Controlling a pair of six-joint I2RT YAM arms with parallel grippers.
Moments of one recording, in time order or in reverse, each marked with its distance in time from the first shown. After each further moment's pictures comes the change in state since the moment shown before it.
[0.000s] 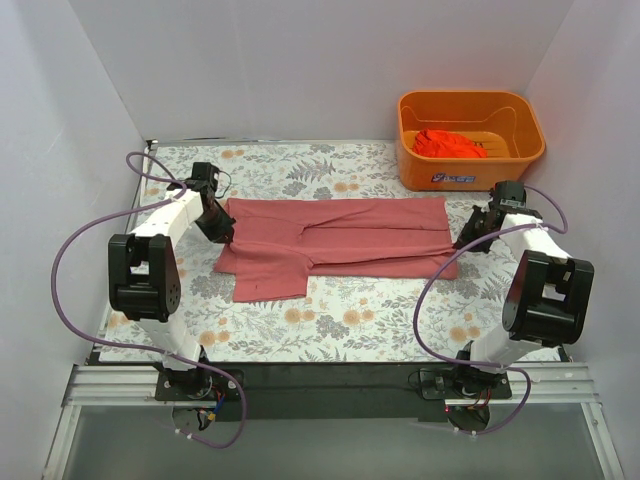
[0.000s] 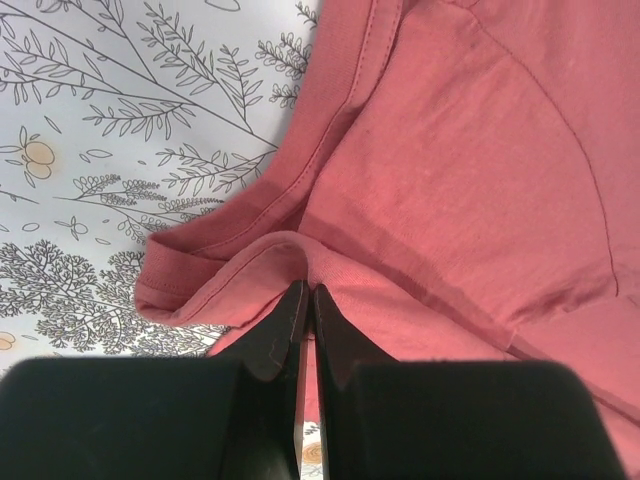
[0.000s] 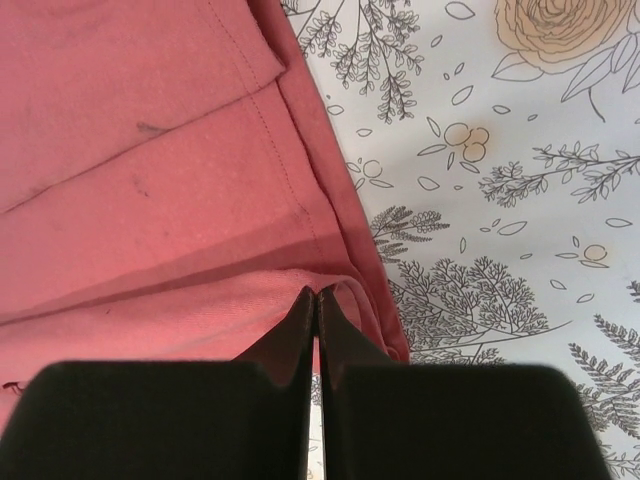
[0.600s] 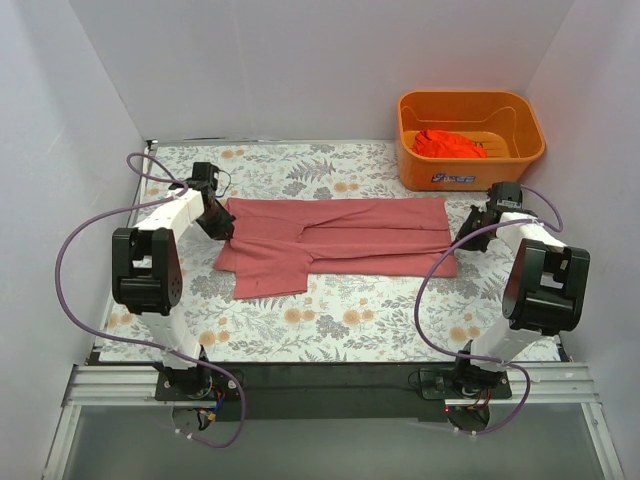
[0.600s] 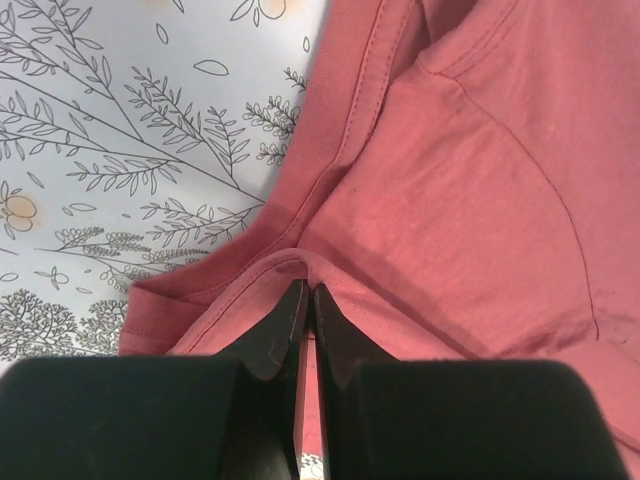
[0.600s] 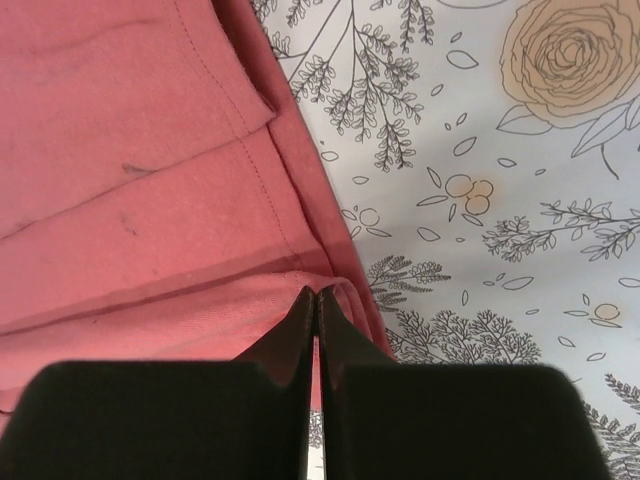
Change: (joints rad) left arm 0.013 0.042 0.006 0.076 -0.017 -0.021; right arm 0.000 0.078 0.000 0.088 0.000 0.004
